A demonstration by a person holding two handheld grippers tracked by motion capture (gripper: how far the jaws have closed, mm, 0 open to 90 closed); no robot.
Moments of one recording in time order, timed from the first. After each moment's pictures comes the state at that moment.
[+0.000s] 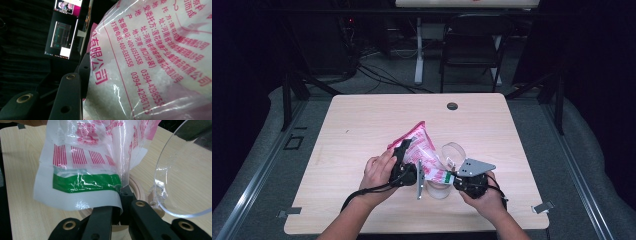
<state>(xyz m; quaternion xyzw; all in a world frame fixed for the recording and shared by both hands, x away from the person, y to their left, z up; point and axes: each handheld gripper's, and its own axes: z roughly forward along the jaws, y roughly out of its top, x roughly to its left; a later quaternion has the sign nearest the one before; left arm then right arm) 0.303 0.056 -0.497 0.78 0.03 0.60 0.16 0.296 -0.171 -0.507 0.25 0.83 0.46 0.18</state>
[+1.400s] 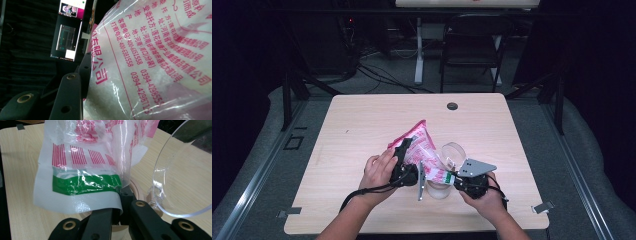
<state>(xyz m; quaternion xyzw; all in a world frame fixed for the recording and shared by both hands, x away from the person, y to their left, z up) 0.300 0.054 -0.493 0.77 0.02 0.62 0.15 0.294 -0.172 -0.506 0.24 0.83 0.46 0.19</state>
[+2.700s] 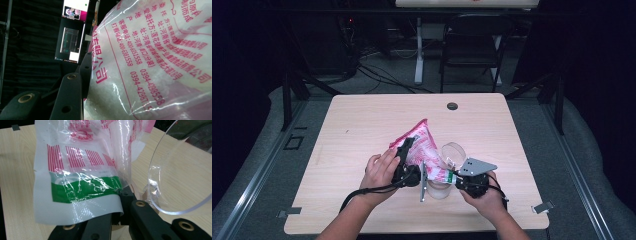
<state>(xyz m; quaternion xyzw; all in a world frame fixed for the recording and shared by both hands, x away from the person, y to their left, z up) 0.296 0.049 -0.488 0.76 0.00 0.63 0.15 0.296 -0.173 -0.507 0.25 0.83 0.46 0.19</state>
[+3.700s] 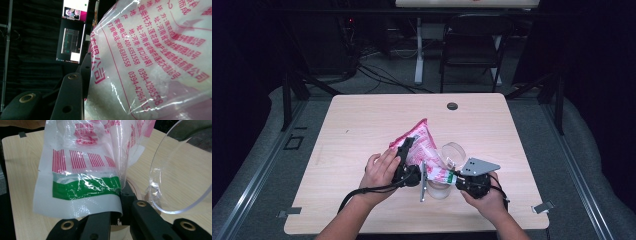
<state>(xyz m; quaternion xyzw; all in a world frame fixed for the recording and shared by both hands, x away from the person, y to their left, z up) 0.297 0.050 -0.488 0.76 -0.01 0.63 0.14 0.293 -0.176 -0.503 0.26 0.82 0.48 0.18</state>
